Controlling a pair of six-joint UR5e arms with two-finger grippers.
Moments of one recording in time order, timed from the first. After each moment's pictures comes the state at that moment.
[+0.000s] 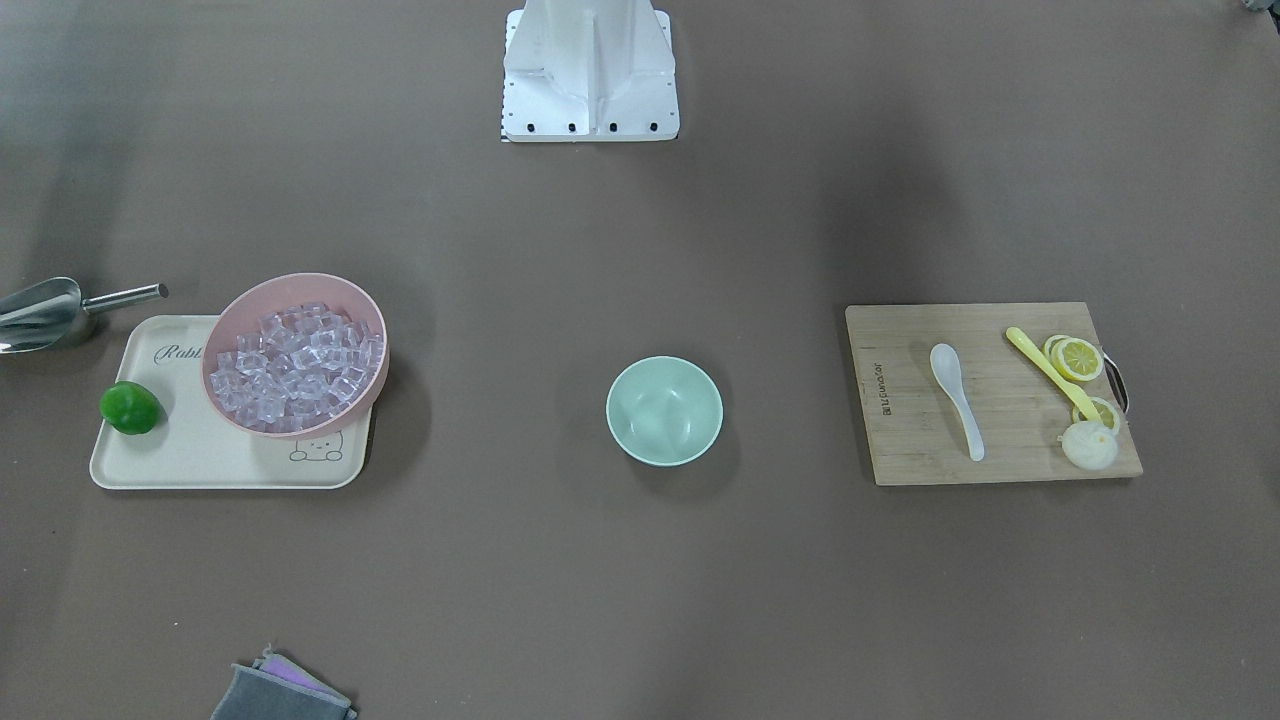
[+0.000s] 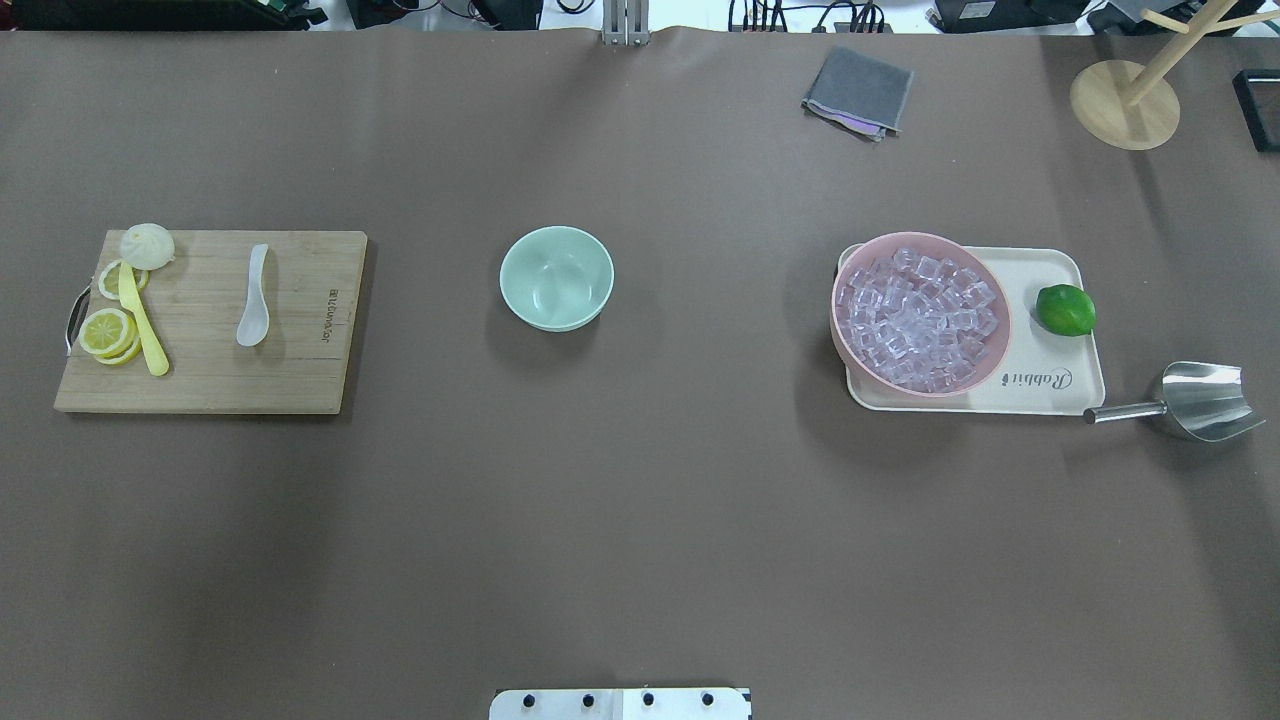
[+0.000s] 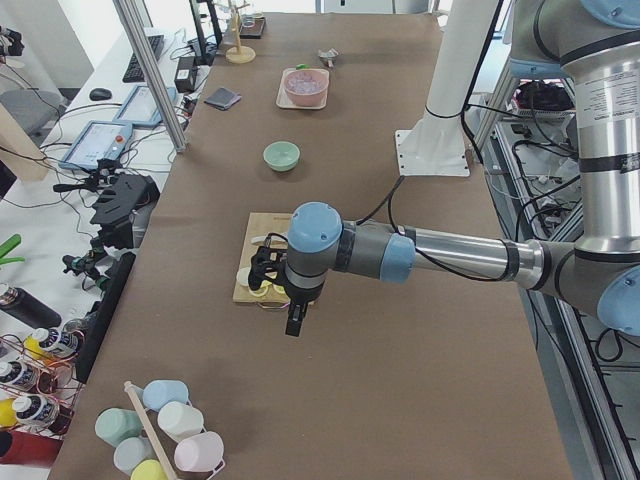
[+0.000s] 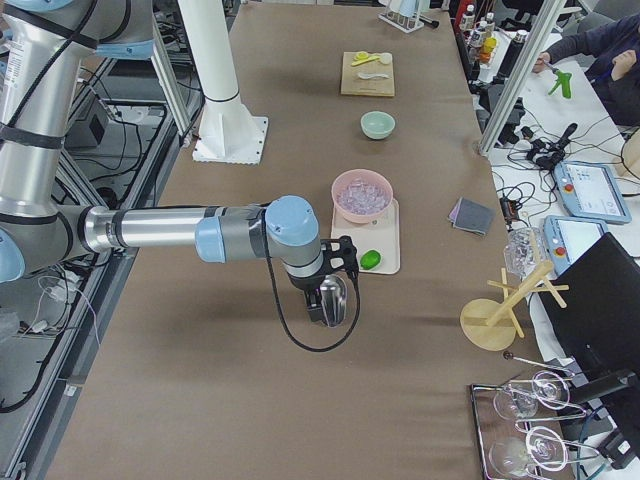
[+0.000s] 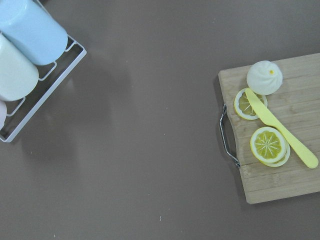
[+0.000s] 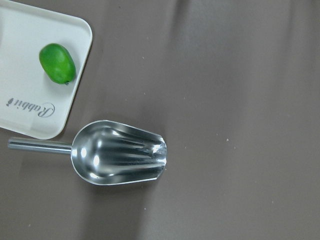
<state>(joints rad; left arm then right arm) -1.60 -1.41 -1.88 -1.73 -2.36 0.02 1.60 -1.89 1.97 -1.45 2.40 -0.14</state>
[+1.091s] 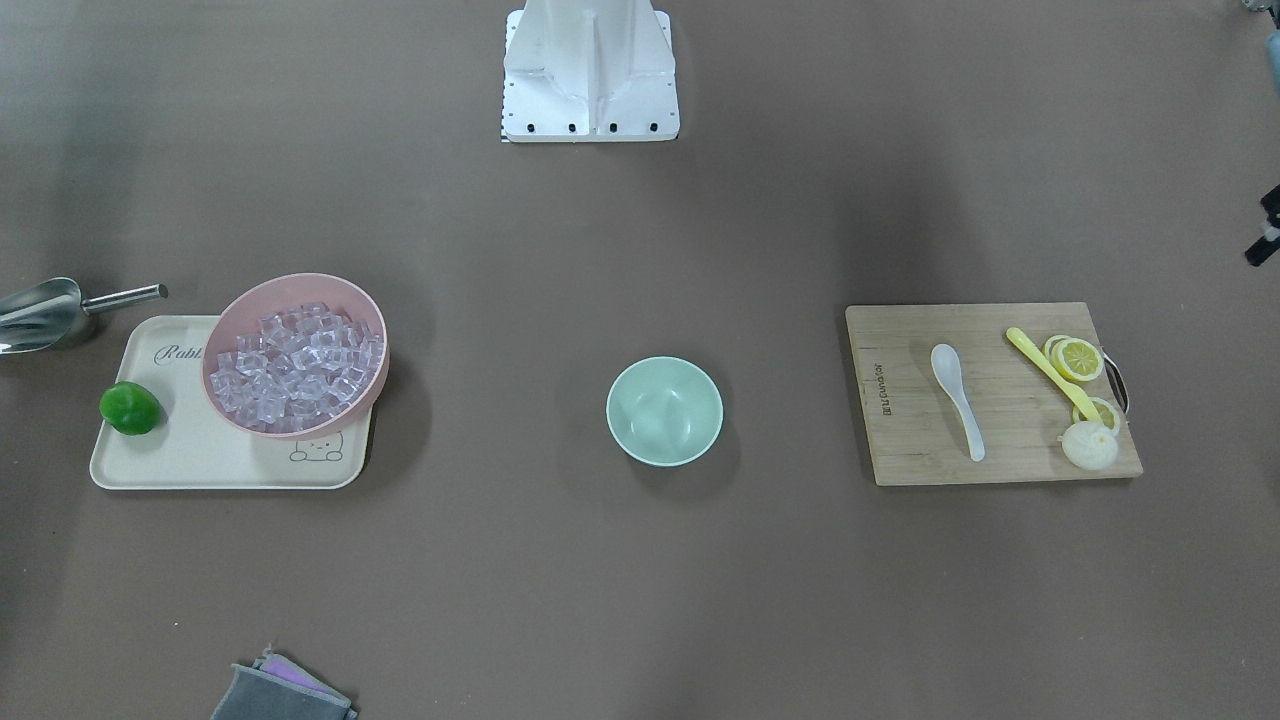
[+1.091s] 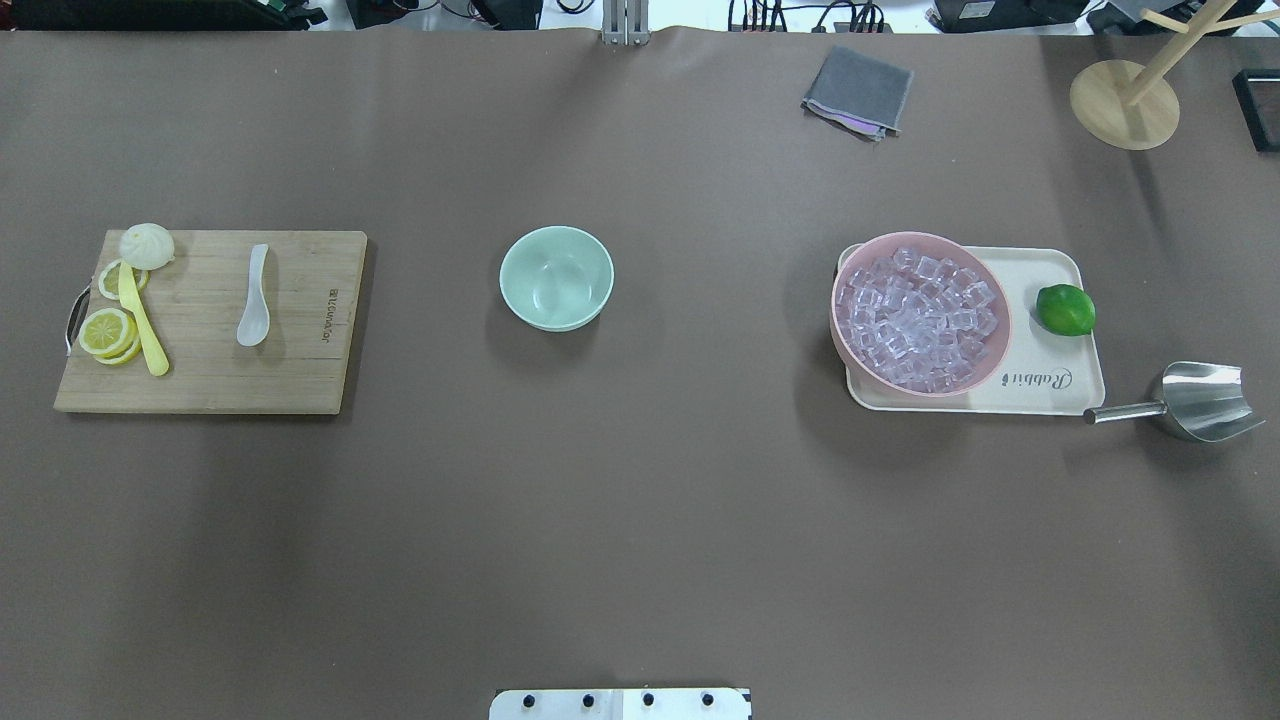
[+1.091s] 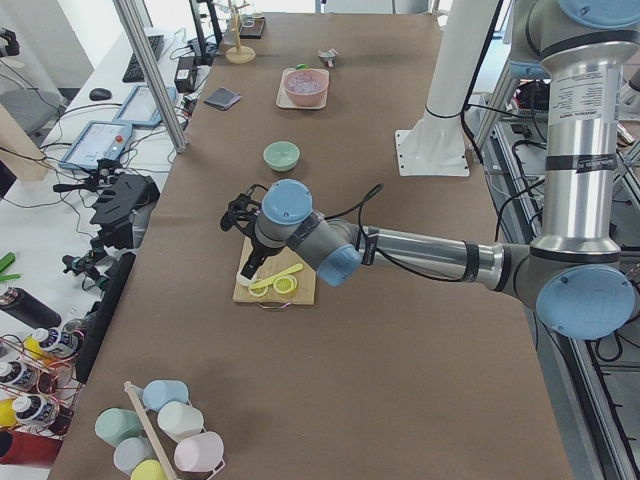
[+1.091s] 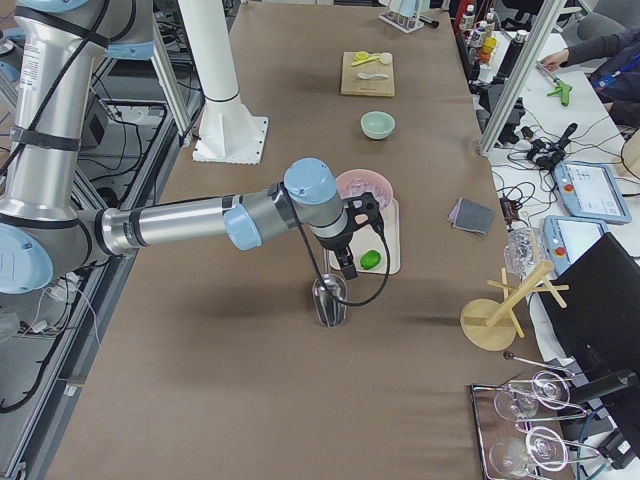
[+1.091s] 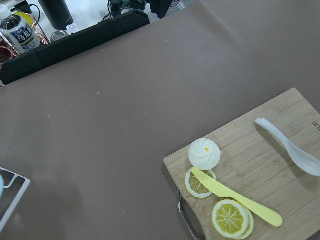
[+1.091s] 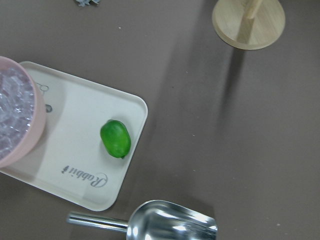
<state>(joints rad) -1.39 -1.55 -1.73 -2.19 -2.44 -0.33 1.47 -1.79 2.00 -1.27 2.40 0.16</state>
